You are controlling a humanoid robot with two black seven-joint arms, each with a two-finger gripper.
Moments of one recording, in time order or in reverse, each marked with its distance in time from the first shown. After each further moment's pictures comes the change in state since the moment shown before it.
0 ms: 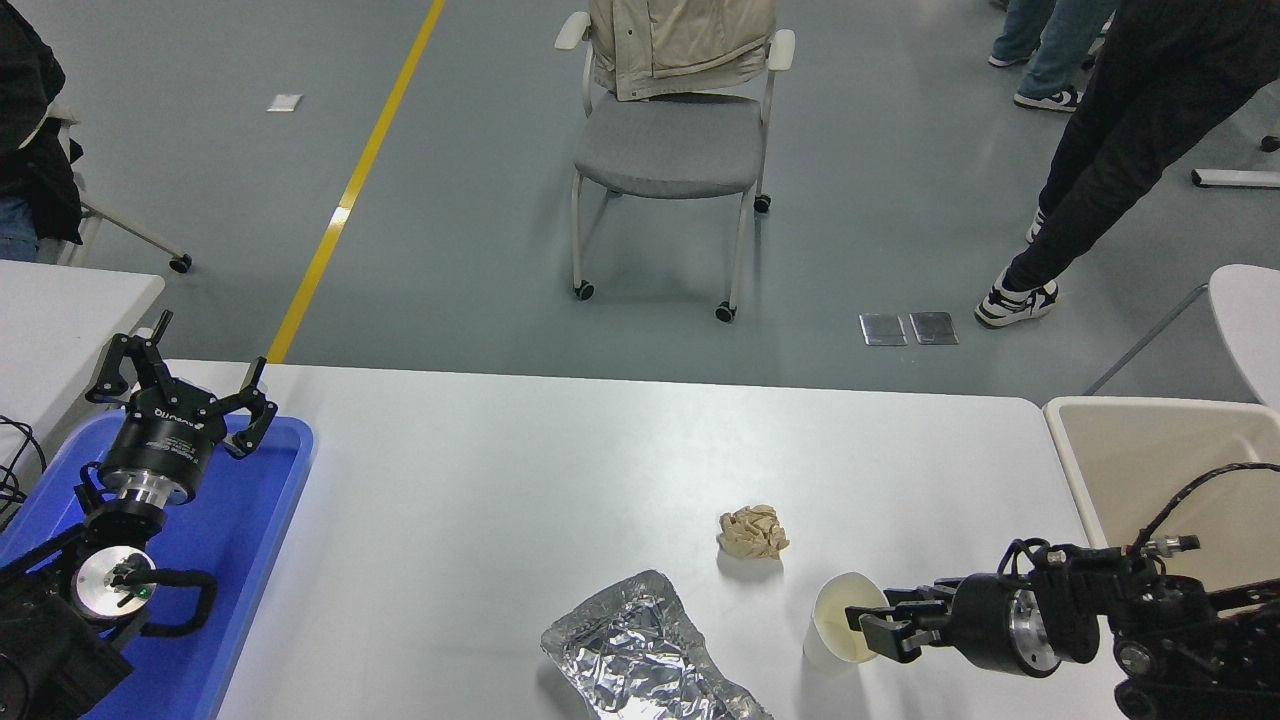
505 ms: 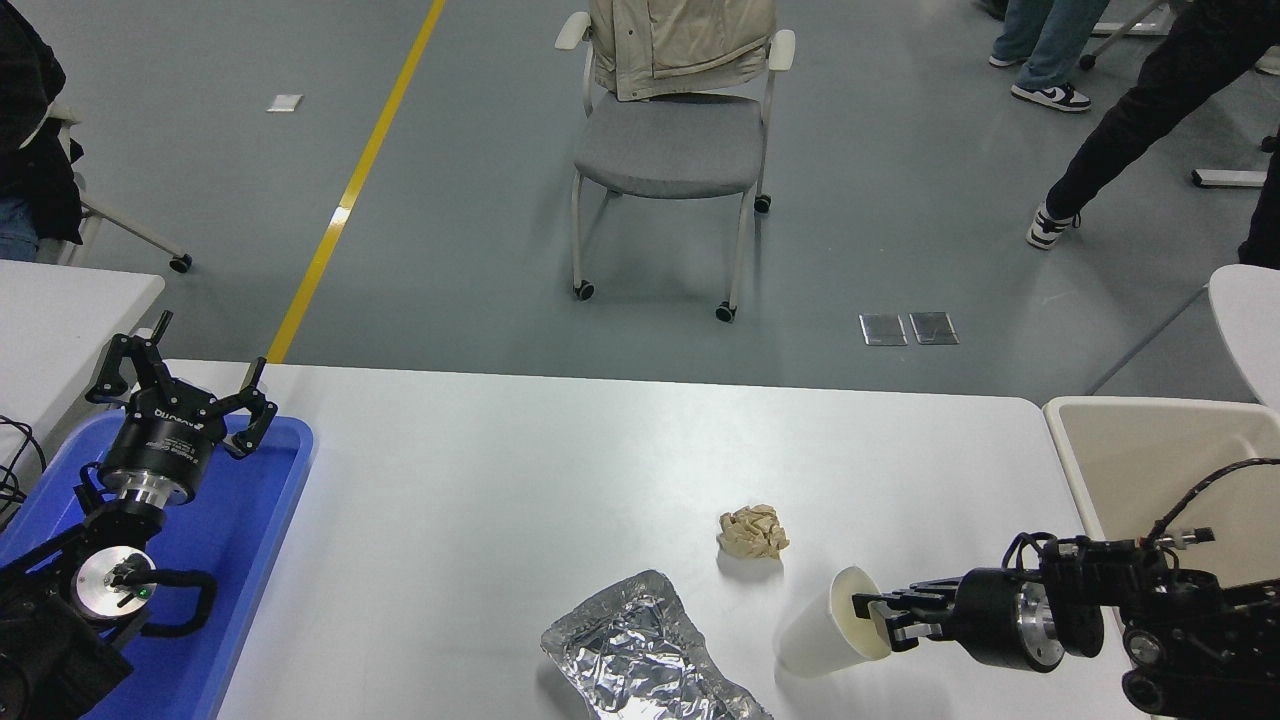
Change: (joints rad) left arm 0.000 0.000 0.000 0.000 0.000 0.000 0.000; right arm 0.003 -0.026 0.013 -0.013 0.057 0.005 0.089
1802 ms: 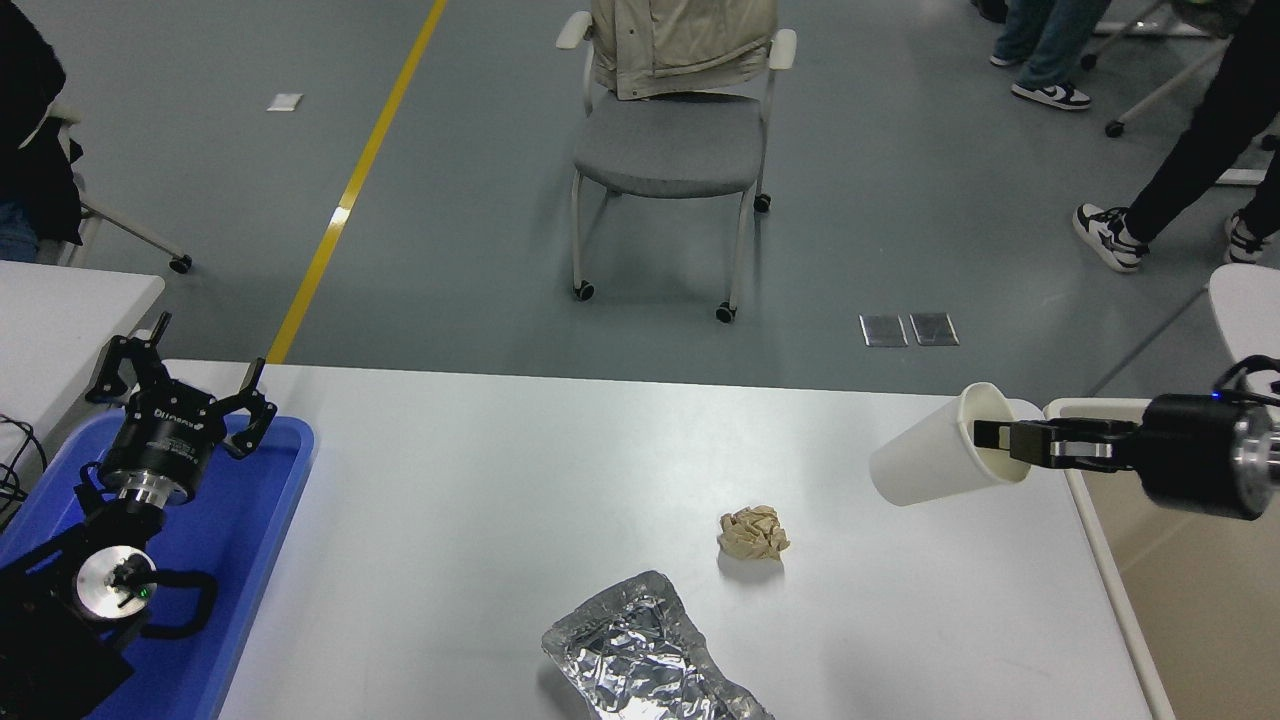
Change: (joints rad) left arm 0.001 0.000 0.000 0.000 0.000 0.000 0.000; right arm 0.308 -0.570 0.277 0.249 0.117 0.417 0.079
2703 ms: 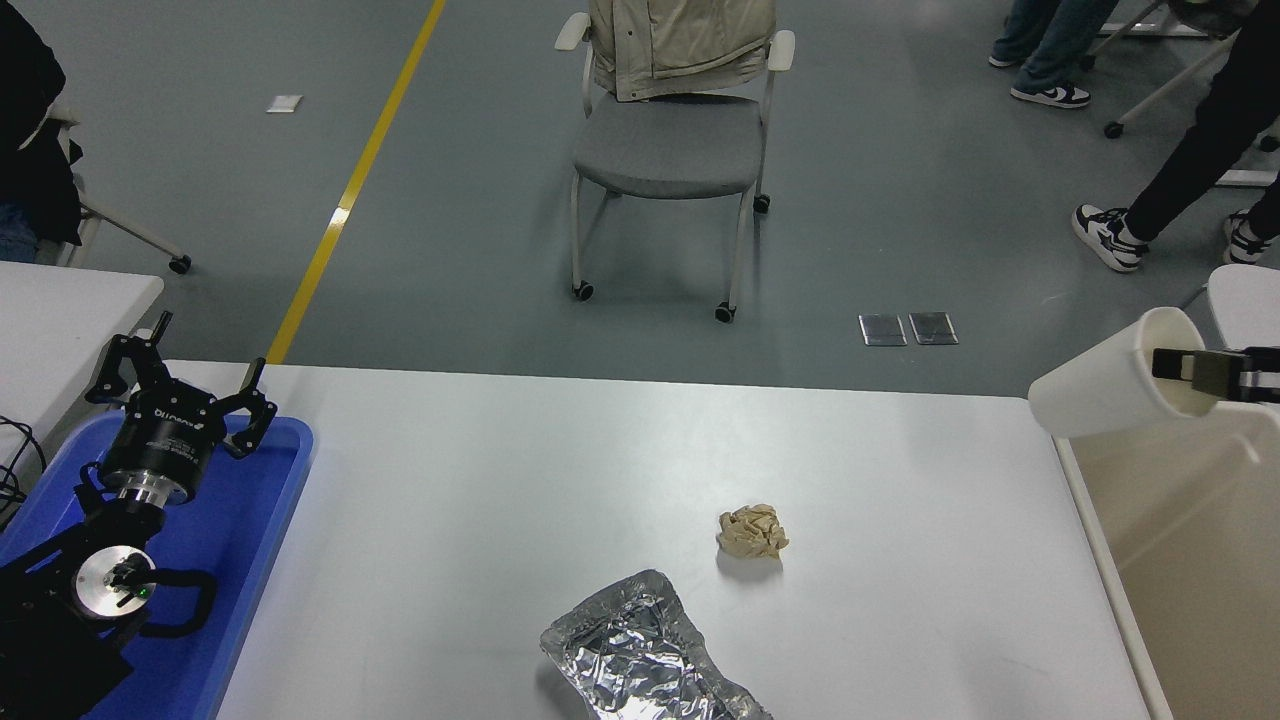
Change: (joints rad) left arm -0.001 0.000 0.000 0.000 0.000 0.000 0.000; right arm -0.073 -0.186 0.186 -0.126 -0.144 0.122 -0.017
